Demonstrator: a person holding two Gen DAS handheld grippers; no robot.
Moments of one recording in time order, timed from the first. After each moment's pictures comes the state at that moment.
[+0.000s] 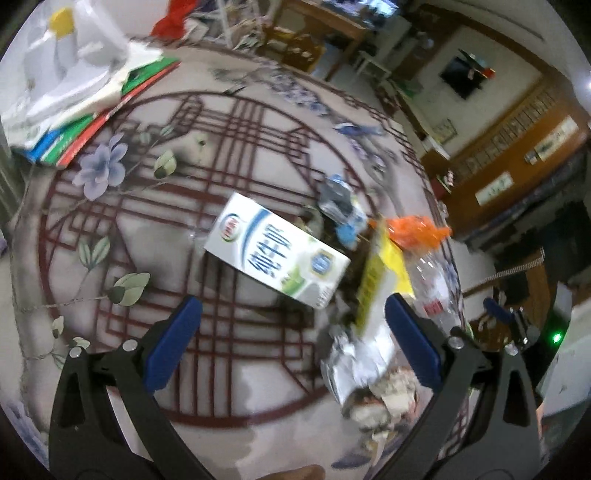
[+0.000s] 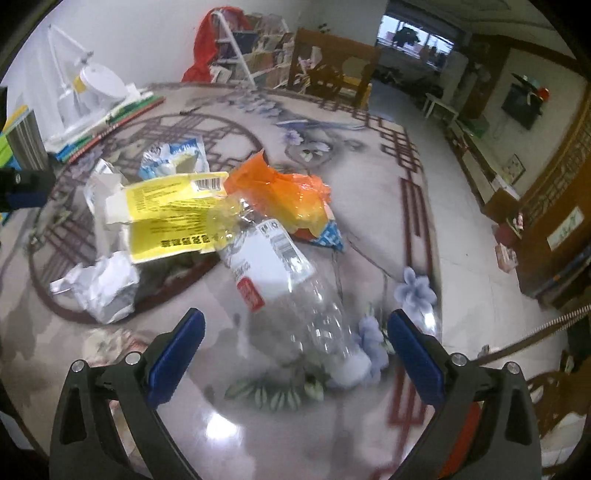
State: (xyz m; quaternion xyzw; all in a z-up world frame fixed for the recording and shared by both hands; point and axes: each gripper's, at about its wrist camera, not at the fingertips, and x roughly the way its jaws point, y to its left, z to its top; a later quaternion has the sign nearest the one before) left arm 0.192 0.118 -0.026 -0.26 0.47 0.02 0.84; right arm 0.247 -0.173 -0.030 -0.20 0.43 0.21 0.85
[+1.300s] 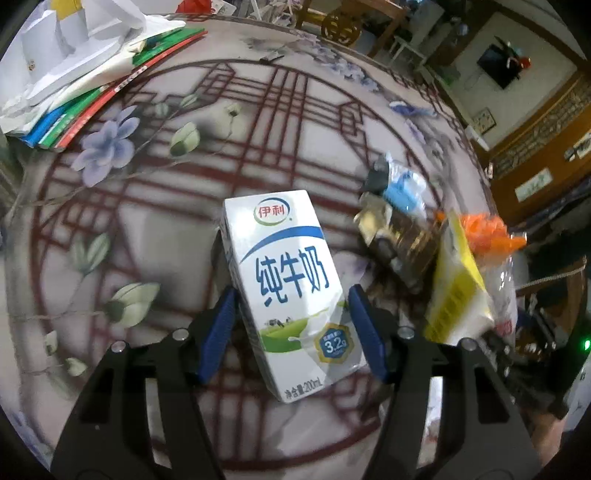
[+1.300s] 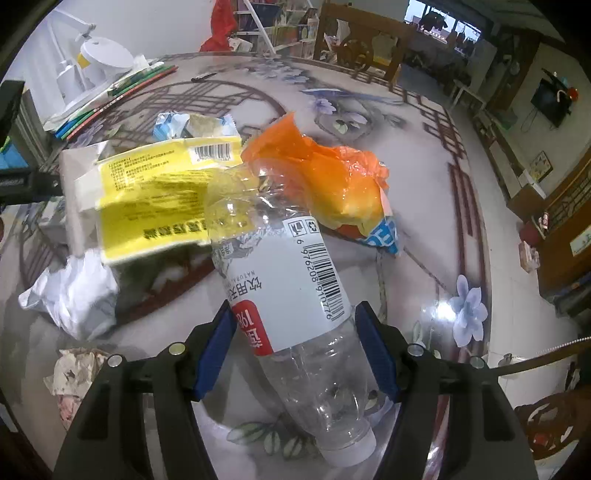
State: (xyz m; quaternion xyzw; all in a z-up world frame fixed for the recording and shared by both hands) left arm 0.214 0.123 -0.068 -0.22 0.52 0.07 0.82; right arm 0.274 -0.150 -0.069 -0.21 0.47 0.25 0.82
